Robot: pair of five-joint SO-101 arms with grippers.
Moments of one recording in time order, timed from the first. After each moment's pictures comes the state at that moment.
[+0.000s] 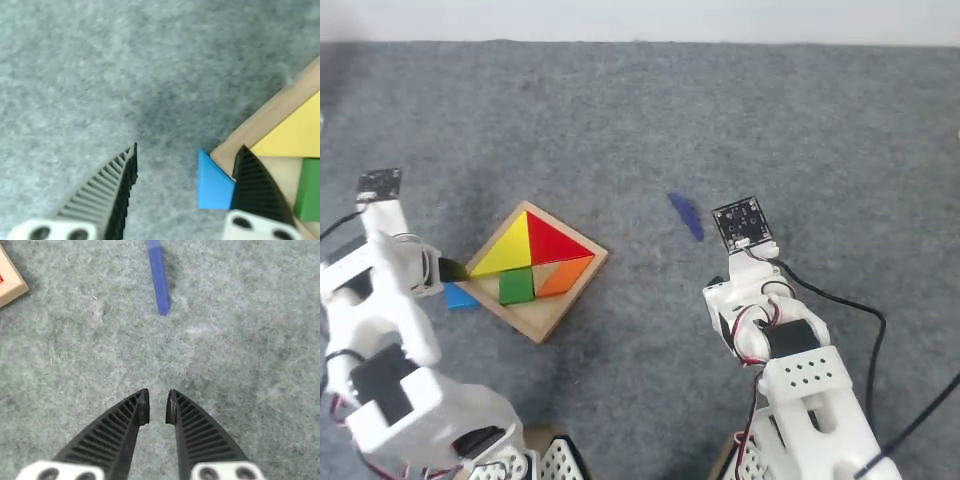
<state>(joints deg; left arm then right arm) -43.5 5.0 35.1 50.9 -22.7 -18.9 -54.4 75.3 40.8 4.6</state>
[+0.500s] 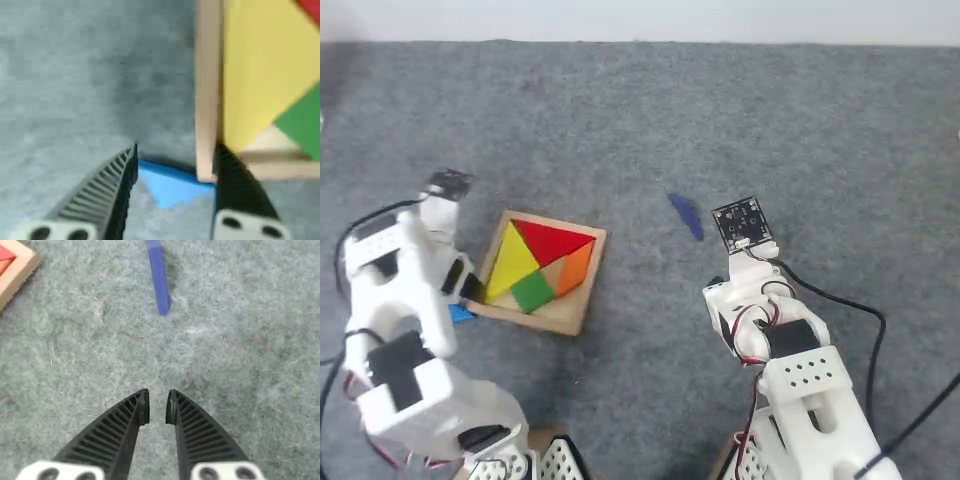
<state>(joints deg) -34.5 5.8 32.3 63.3 -41.5 -18.9 -54.4 75.3 40.8 4.6</state>
